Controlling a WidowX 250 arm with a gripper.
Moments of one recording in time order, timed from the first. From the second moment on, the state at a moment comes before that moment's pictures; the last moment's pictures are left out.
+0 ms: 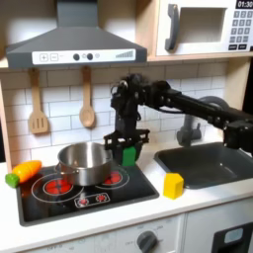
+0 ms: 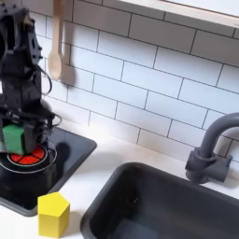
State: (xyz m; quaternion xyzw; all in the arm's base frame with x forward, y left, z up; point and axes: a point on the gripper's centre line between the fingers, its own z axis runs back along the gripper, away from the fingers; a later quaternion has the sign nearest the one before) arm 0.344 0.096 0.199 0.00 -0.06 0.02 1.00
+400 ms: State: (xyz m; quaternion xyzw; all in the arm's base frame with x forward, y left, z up) arm 0.361 0.107 0.228 0.01 -0.10 0.04 0.99
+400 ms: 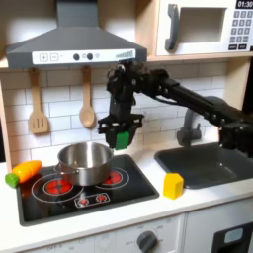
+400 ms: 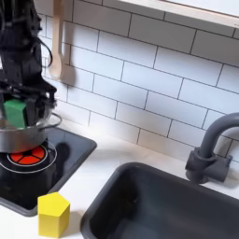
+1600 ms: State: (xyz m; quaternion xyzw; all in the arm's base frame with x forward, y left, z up) arm 0.406 0.156 0.214 0.03 -0.13 0.09 0.99
